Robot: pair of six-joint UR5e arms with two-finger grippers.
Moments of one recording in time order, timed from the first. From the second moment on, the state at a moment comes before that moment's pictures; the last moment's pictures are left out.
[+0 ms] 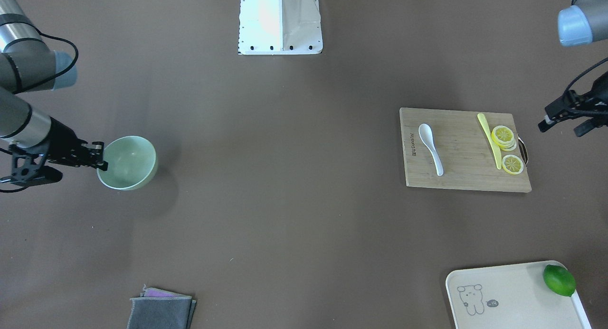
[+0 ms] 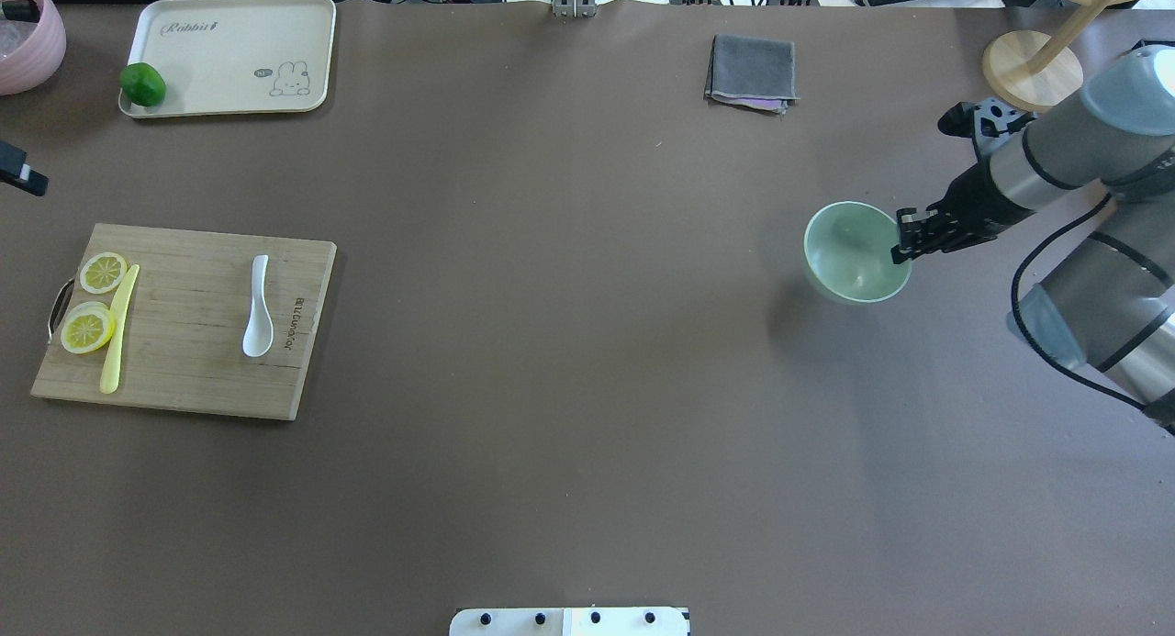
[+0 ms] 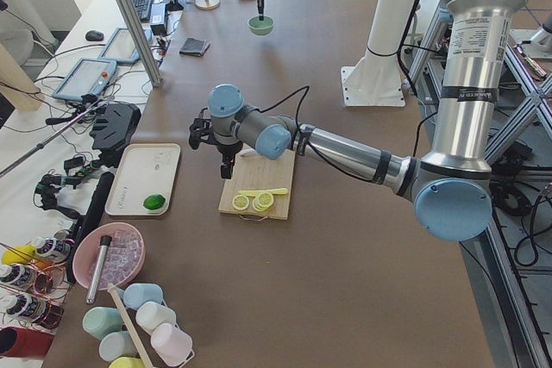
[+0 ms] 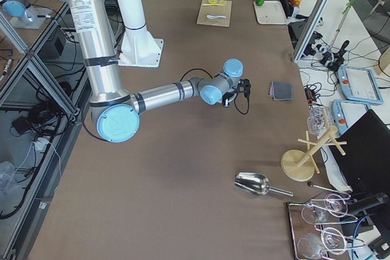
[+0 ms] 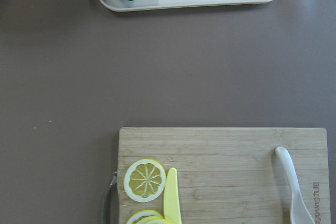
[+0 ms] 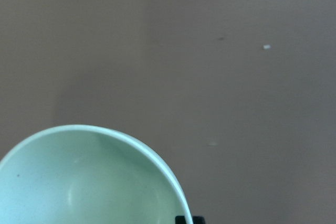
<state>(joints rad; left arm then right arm) -1.23 -1.67 -1.79 -1.83 -2.35 -0.60 0.91 -1.31 1.61 -1.11 2.30 0.97</state>
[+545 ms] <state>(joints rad) -0.95 -1.78 -1.75 -1.87 -2.19 -0.94 0.61 -1.09 1.64 -1.12 2.08 1.41</state>
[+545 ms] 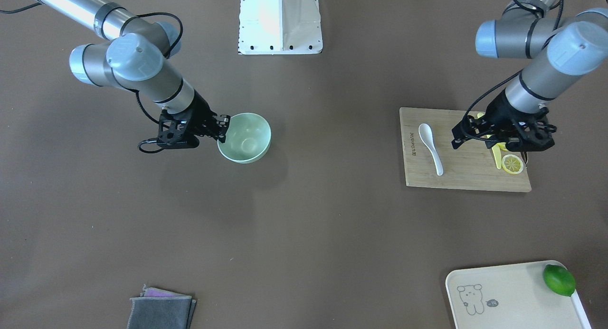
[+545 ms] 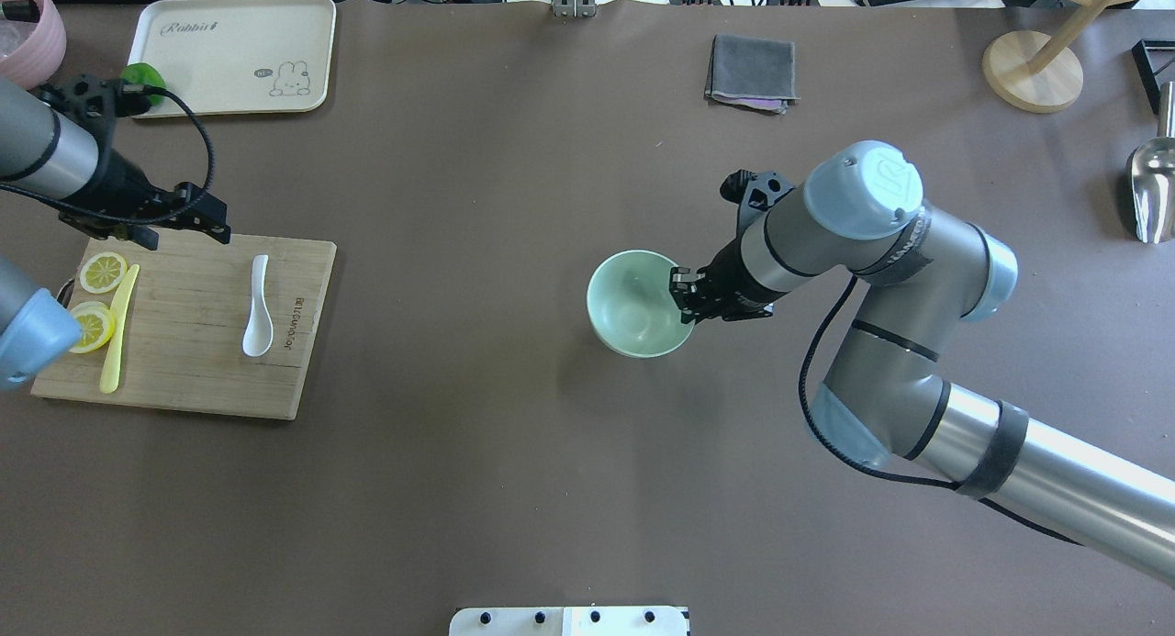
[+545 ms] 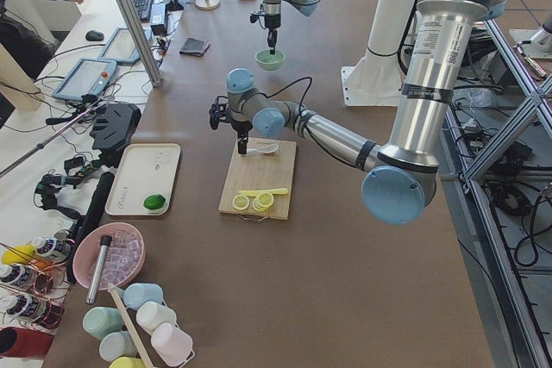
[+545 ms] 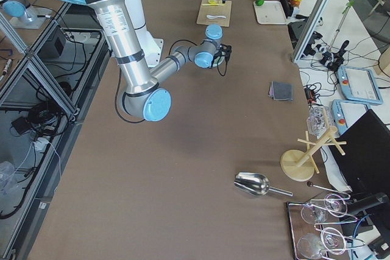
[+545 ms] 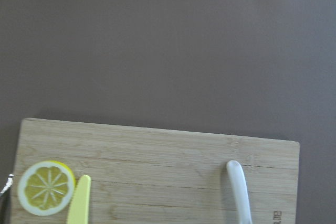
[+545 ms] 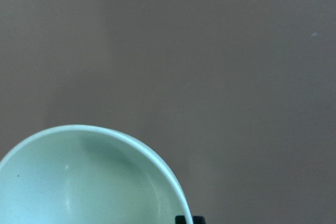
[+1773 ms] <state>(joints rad) -0.81 -1.80 -1.69 -1.87 -2.12 -1.01 0.47 -0.99 1.66 -1.22 1.89 1.52</state>
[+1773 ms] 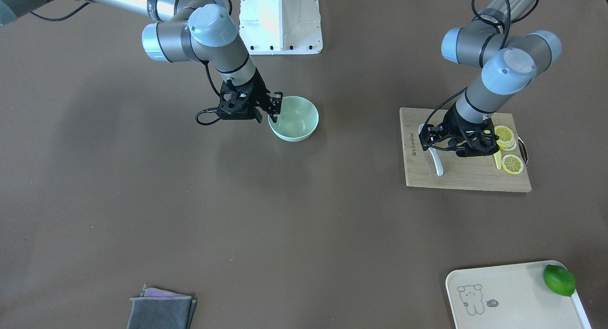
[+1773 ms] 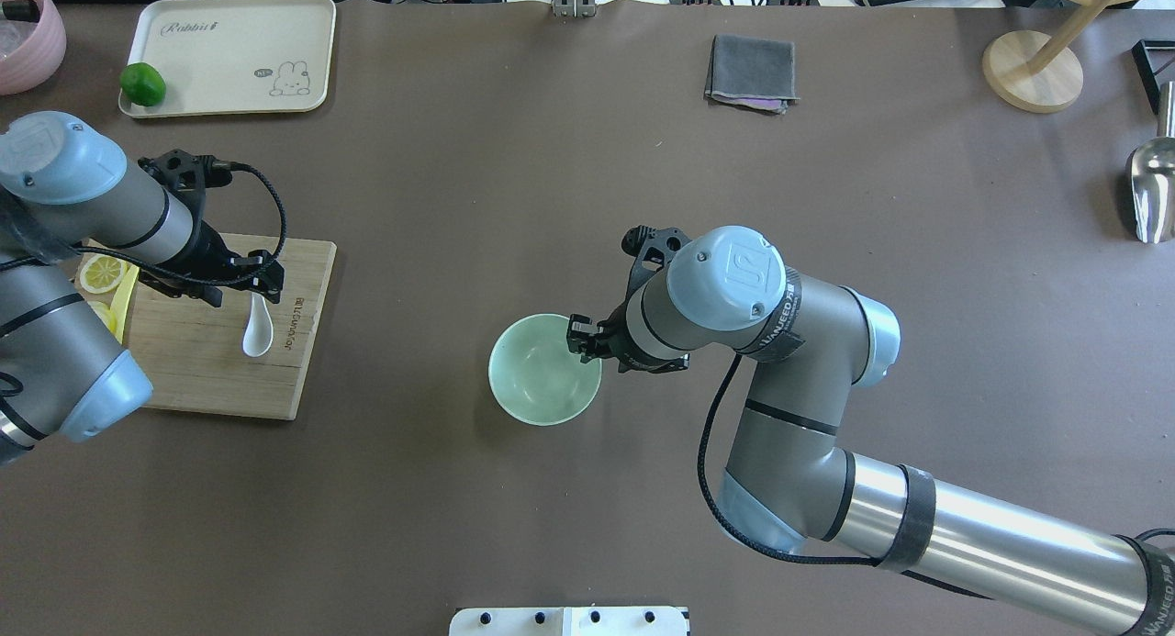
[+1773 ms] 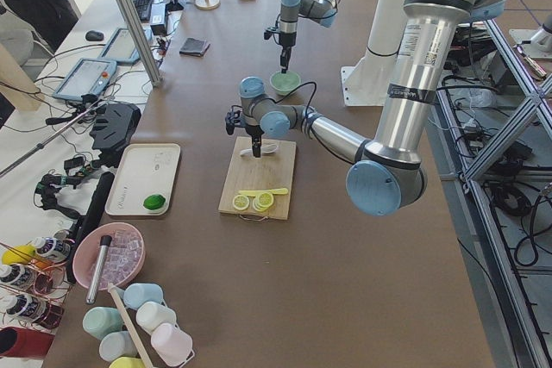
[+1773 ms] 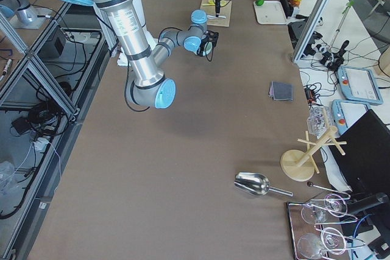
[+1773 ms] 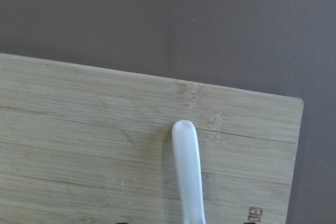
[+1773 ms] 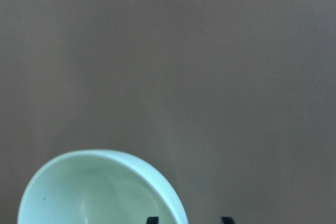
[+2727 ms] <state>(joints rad) -0.80 -1.84 -1.65 -1.87 -2.11 -1.00 0.54 -1.09 1.75 -1.22 1.92 1.50</state>
